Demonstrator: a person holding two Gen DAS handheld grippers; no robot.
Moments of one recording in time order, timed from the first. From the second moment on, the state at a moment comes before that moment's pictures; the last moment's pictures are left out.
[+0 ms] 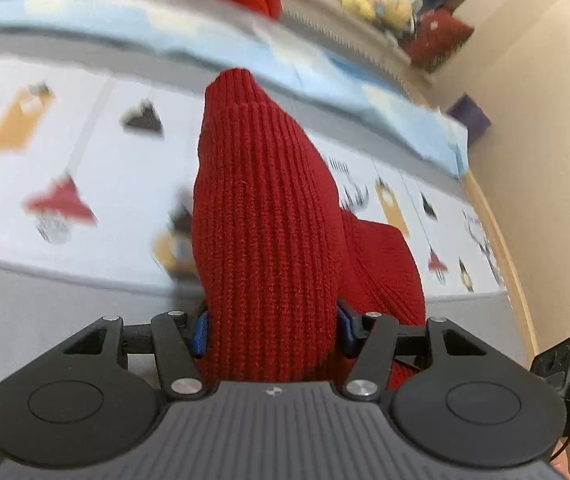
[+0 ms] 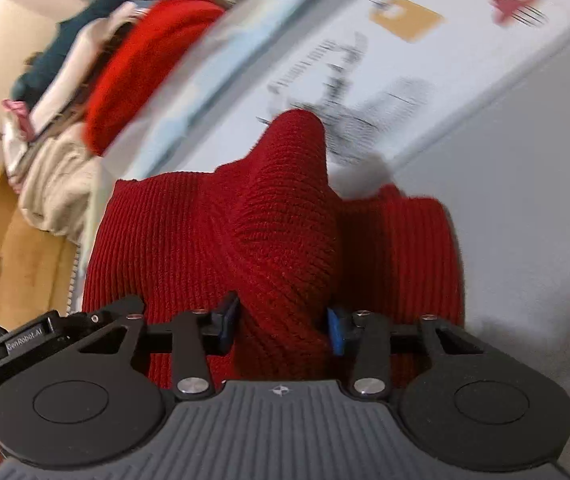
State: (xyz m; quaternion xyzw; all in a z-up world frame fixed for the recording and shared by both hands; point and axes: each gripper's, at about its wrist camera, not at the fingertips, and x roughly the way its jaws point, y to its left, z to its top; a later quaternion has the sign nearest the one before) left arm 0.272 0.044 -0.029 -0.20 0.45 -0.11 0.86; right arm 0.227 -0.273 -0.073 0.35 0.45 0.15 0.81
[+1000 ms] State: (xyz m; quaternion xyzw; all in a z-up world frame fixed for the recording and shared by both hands) left arm 0.171 0.094 -0.074 -0.08 0.53 -0.06 0.84; right arm 0.175 -0.211 -0.050 0.16 0.48 0.17 0.84
